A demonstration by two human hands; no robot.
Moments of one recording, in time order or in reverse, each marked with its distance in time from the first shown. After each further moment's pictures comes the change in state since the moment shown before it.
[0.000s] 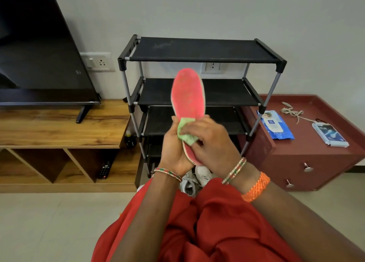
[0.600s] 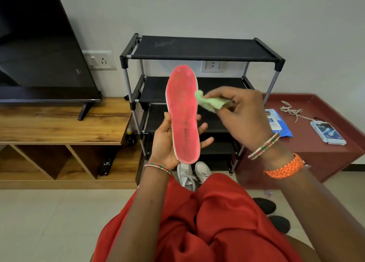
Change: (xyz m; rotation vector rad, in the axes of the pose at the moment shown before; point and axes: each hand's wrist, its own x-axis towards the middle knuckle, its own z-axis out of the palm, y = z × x) left_hand -0.007 0.014 -0.019 0.018 -0.040 0.005; right_hand 0.017 -0.007 -0.065 0.166 0.157 0.185
